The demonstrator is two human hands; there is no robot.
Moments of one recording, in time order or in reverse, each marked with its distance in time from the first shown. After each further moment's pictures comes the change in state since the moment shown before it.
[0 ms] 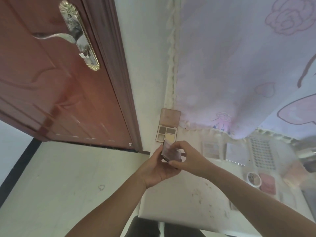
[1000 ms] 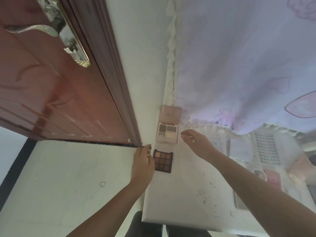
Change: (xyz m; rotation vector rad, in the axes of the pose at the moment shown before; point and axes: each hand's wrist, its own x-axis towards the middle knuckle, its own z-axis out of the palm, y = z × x) left_hand 0.008 0.011 -0.054 1.483 0.741 0.703; right_hand 0.055 0.027 -0.013 0.033 0.127 0.253
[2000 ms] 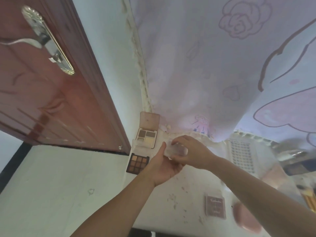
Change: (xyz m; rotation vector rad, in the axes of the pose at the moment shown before) left_hand -0.009 0.126 0.078 -1.468 -0.688 -0.745; right_hand -0.052 0.017 -0.085 -0.377 -0.082 -0.360
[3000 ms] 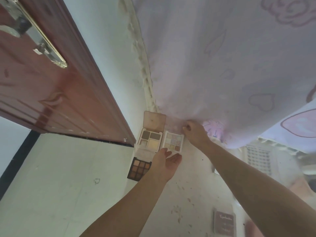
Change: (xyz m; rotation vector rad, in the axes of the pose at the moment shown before) left_hand 0.054 0.023 -0.005 -0.306 0.461 0.196; right_hand 0.119 0.057 0.023 0.150 0.151 0.368
